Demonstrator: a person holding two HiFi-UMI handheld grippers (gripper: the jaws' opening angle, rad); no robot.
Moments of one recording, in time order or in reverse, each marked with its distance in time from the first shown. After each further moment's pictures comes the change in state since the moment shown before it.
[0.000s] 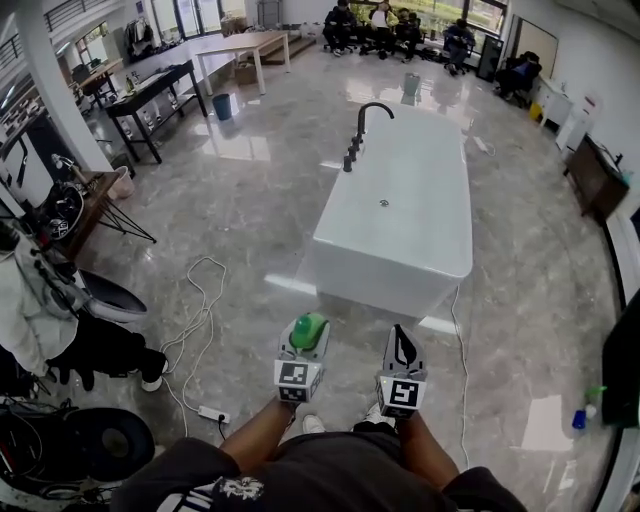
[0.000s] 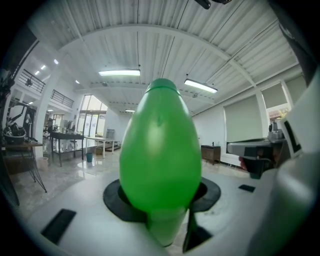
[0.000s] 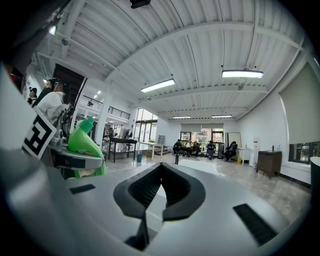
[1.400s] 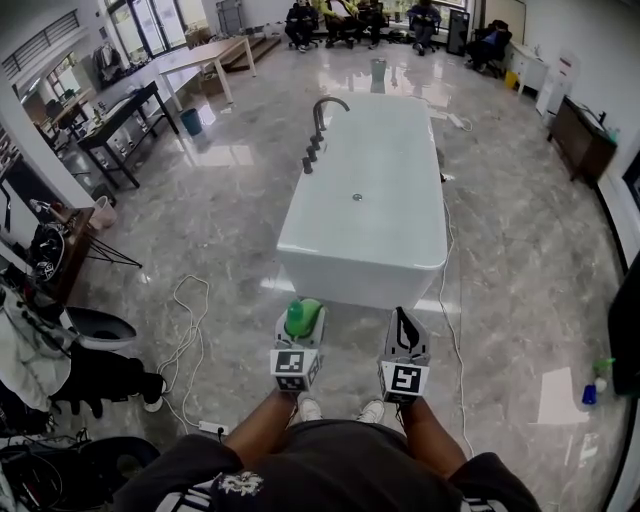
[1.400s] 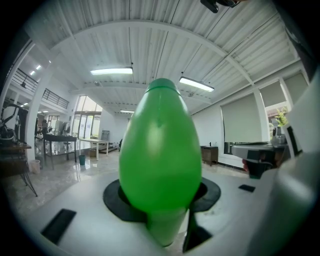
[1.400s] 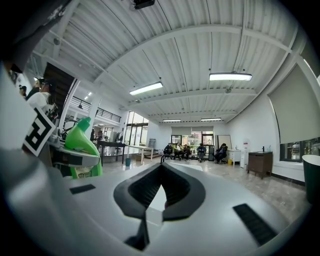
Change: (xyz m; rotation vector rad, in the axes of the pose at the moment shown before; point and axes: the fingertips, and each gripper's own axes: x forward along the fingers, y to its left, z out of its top) left arm 0.133 -0.104 0.037 0.033 0.008 -0.021; right arm 0.036 -0.171 0.009 0.020 -0.063 -0.083
